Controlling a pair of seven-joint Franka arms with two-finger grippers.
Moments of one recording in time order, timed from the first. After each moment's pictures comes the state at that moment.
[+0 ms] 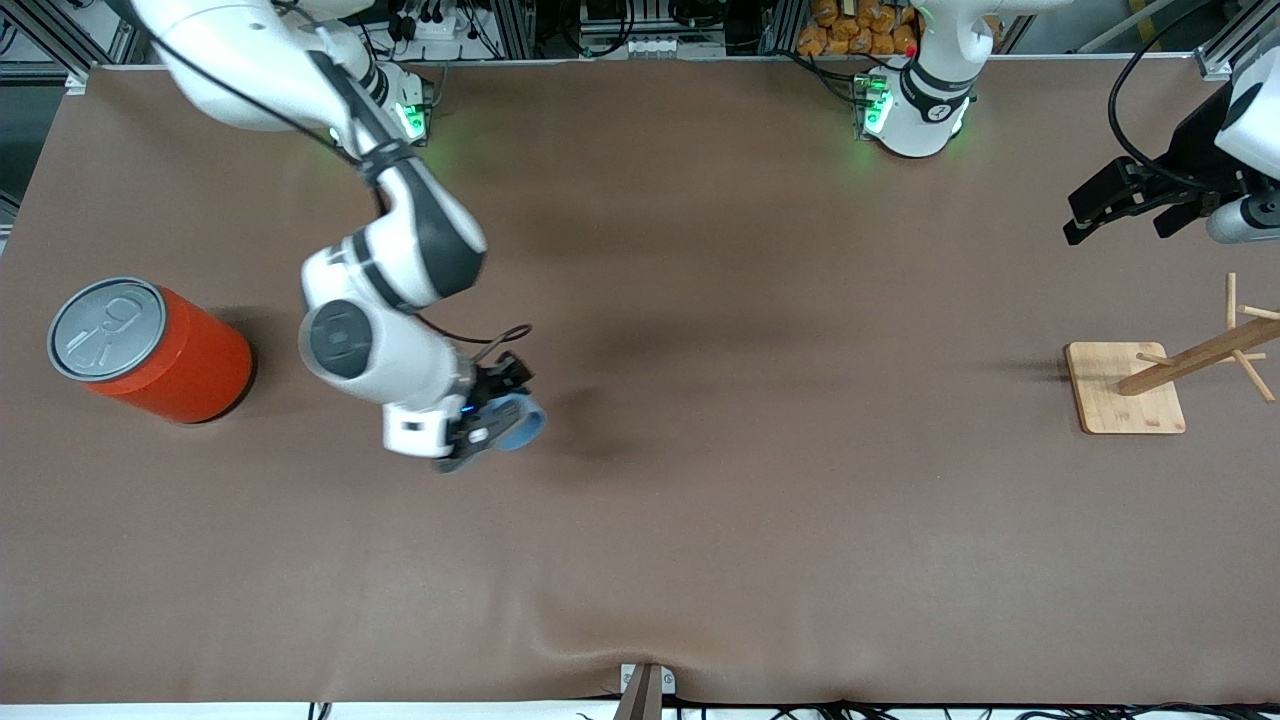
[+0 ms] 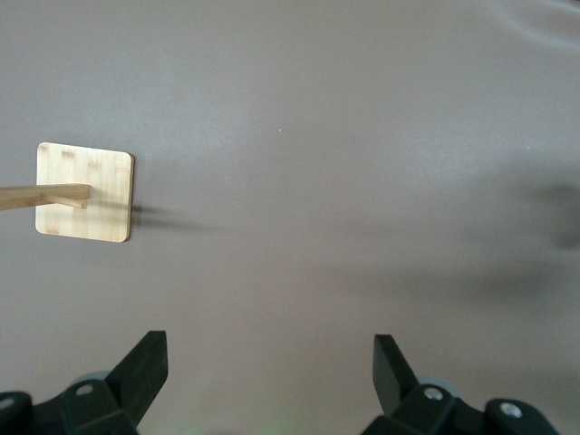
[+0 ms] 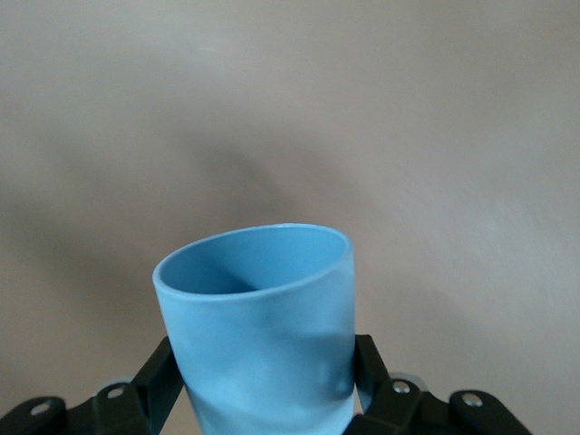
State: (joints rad) left arm -0.03 -0.06 -0.09 -1.55 -0.05 1.53 -0.22; right arm 0.28 0.58 0.25 -1.46 0.05 2.03 -0.29
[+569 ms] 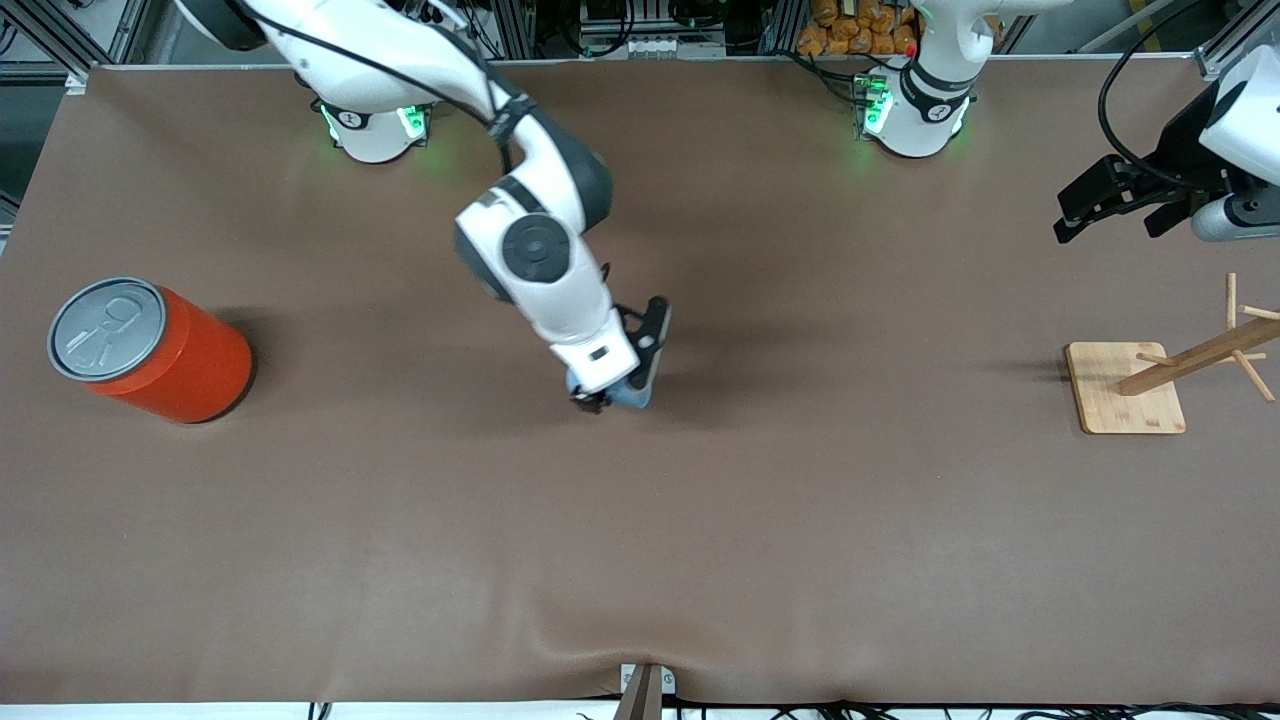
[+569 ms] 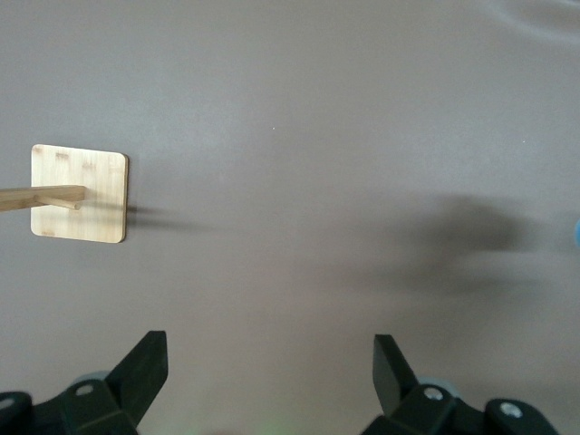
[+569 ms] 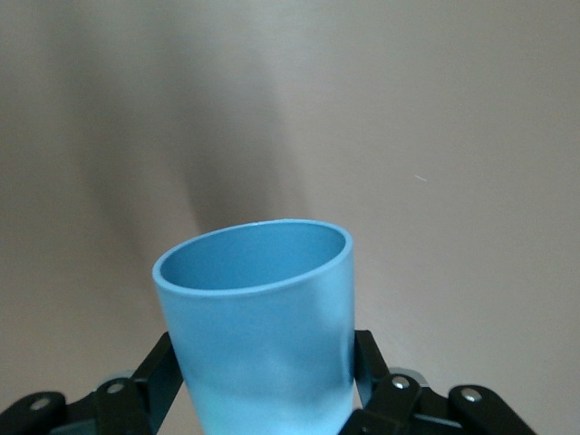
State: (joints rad) left arm -0.03 -0.06 -0.10 -1.55 -0.05 1.53 -0.22; right arm 0.52 0.66 0.25 -1.42 -0.09 2.16 -0.59
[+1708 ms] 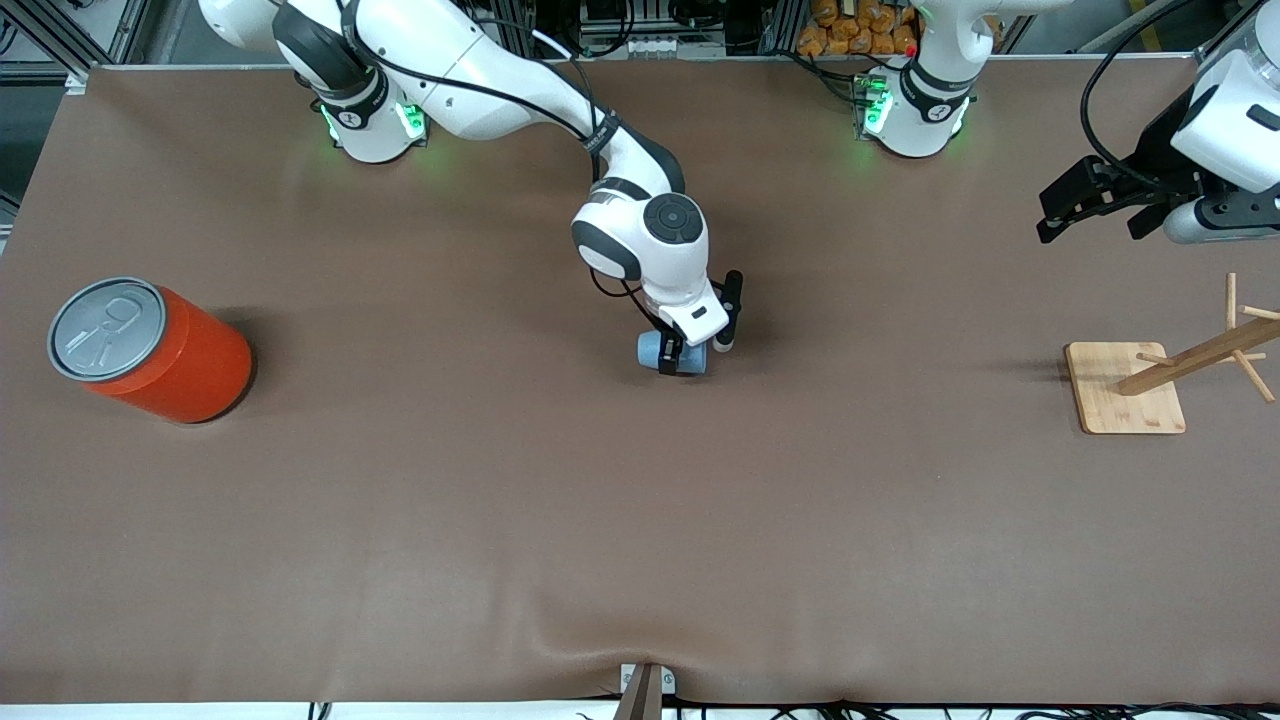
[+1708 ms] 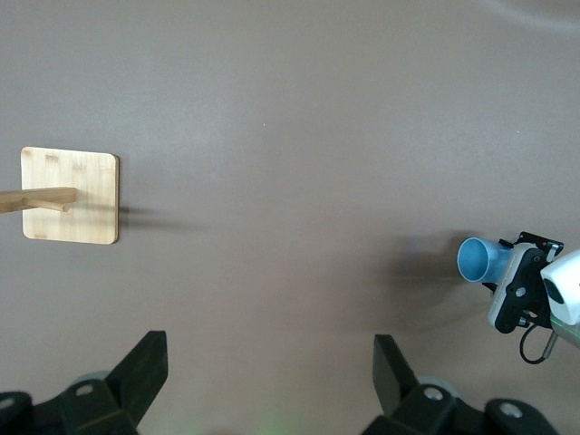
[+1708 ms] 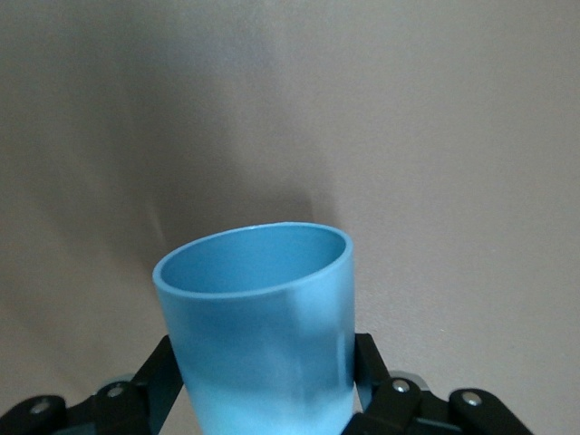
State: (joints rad) left arm -0.03 -0.05 -0.12 -1.55 -0.05 1.53 -0.22; right arm 0.71 0.85 0.23 -1.39 -0.30 2.29 -0.32
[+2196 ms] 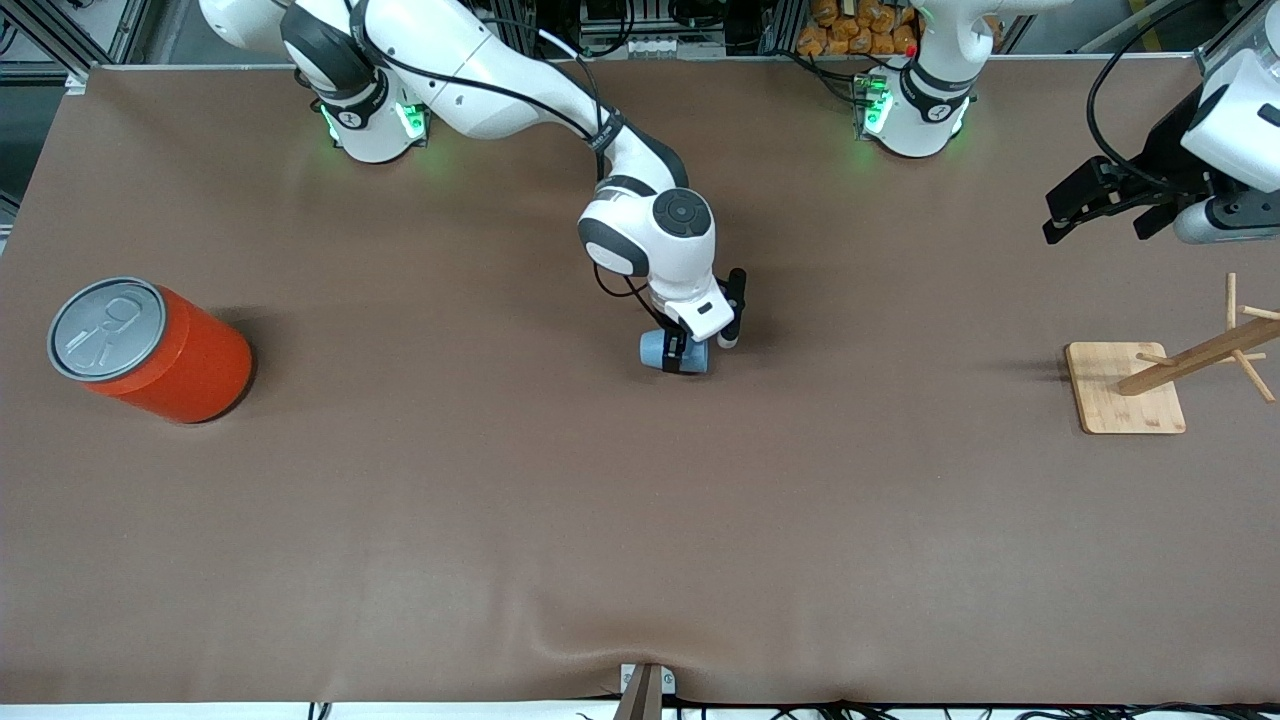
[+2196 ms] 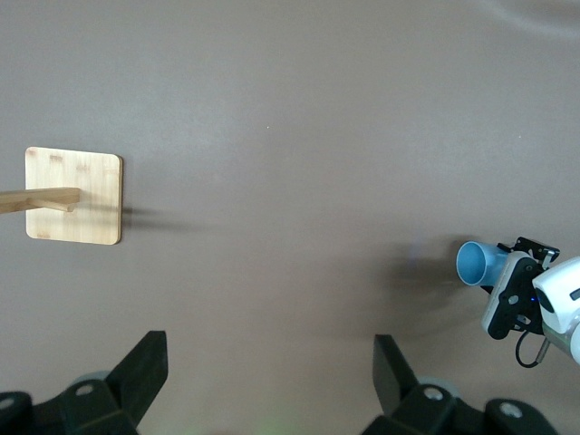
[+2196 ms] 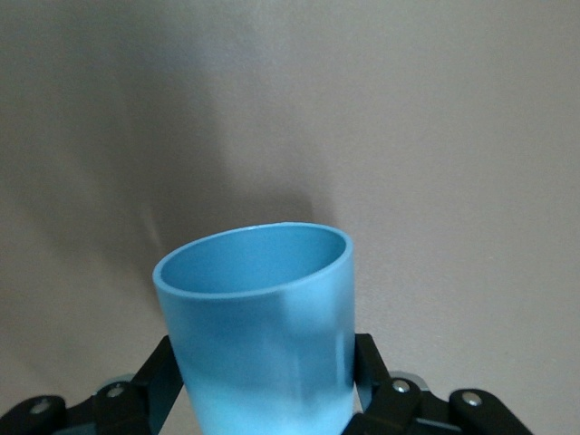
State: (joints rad) left arm -0.02 -0.05 -0.12 -1.54 -0.05 1.53 -0.22; right arm 0.73 0.86 0.22 -1.38 -0.36 2.29 -0.31
